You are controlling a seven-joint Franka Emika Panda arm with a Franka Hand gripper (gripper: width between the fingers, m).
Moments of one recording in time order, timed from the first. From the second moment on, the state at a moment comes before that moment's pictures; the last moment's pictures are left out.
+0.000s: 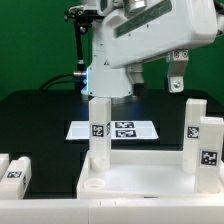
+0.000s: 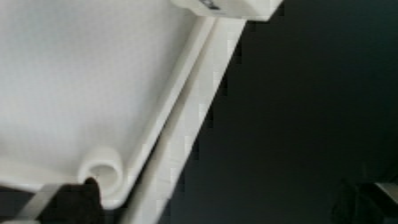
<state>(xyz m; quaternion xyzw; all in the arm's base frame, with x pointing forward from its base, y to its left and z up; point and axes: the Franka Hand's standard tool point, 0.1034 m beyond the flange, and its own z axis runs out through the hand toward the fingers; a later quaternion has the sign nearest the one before) 0.633 0.010 0.165 -0.87 0.47 -0.10 0.10</state>
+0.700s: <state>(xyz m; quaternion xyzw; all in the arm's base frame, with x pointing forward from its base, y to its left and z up) 0.625 -0.062 0.142 -0.95 0.29 -0.10 0.07</state>
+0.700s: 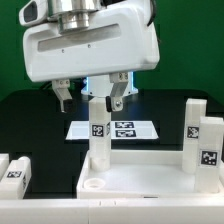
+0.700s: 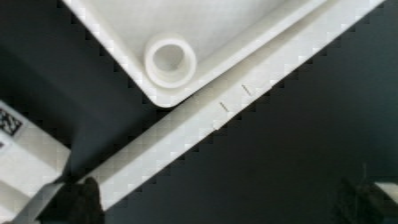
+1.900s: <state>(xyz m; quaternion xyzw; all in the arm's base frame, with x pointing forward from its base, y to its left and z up) 0.608 -0.133 0.098 -1.00 0.01 -0.03 0.04</state>
